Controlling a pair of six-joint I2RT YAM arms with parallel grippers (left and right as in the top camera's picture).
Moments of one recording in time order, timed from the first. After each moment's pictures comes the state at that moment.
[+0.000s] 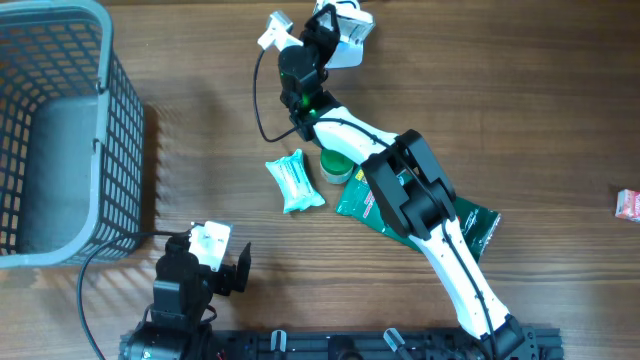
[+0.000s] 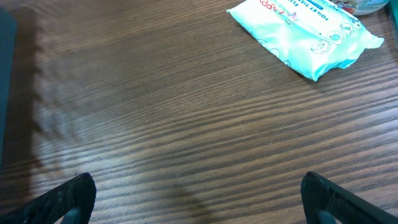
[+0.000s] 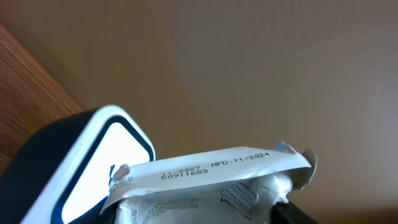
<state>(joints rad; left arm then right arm) -0.16 0.15 0.16 -0.70 0.01 0.14 0.64 2.60 1.93 0.67 0.95 -1.24</state>
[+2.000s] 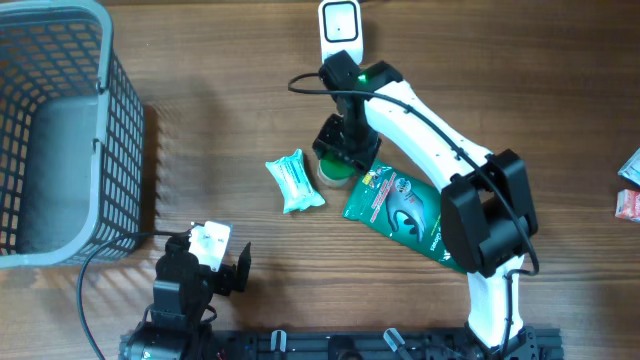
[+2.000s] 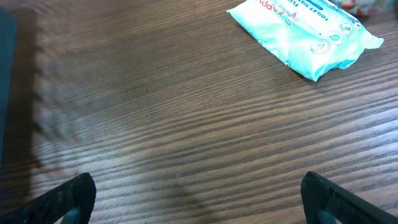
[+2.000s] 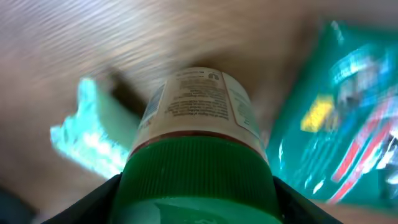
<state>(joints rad) -0.16 0.15 0.16 -0.70 0.01 0.14 0.54 2.13 1.78 -1.17 -0.25 0.84</state>
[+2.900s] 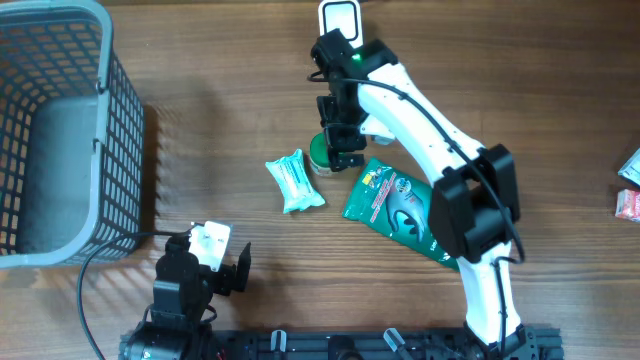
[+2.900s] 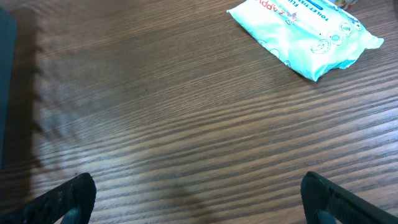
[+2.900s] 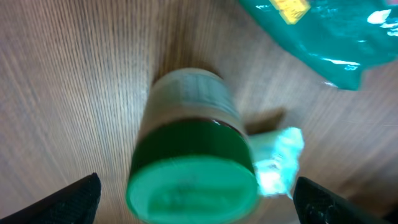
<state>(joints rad) -0.16 0.15 0.16 -0.70 0.01 0.14 0.54 2.25 2.00 -1.26 -0.22 1.96</state>
